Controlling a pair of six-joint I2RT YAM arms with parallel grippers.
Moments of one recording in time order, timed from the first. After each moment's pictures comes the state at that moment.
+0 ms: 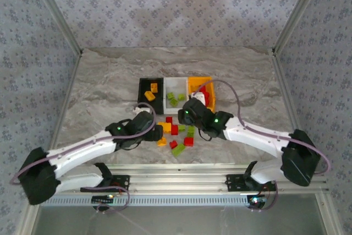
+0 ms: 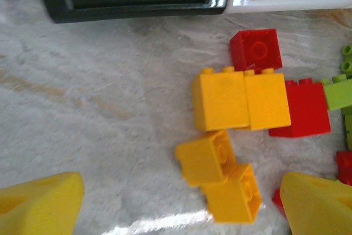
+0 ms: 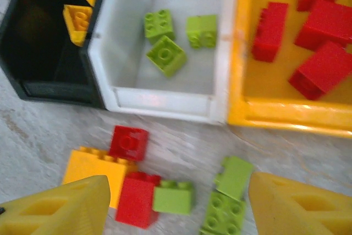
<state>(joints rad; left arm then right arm) -0.89 1.14 0.66 -0.53 -0.26 -0.73 0.93 1.32 0.88 -0.39 0.34 0.70</state>
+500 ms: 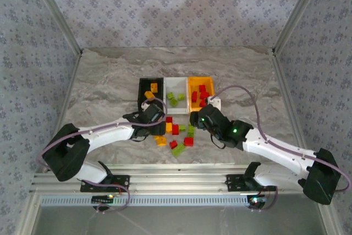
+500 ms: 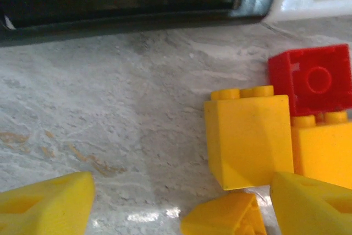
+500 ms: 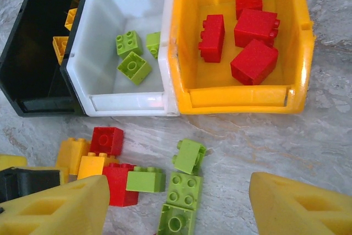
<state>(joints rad) -0.80 1.43 0.73 -0.42 -0.24 -0.68 0.92 1.07 0.74 -0.43 0.41 0.76</state>
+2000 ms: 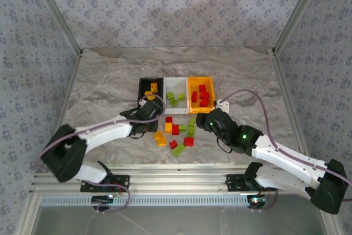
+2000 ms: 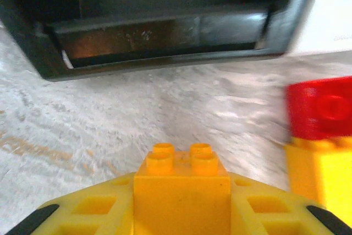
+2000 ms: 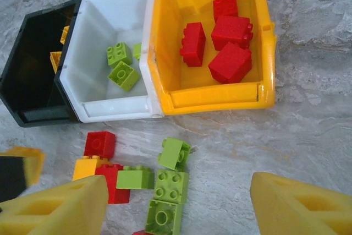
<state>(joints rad) -0.77 1.35 0.76 -0.47 -0.26 -0.62 0.91 0.93 0.67 -0.45 0.43 0.80</state>
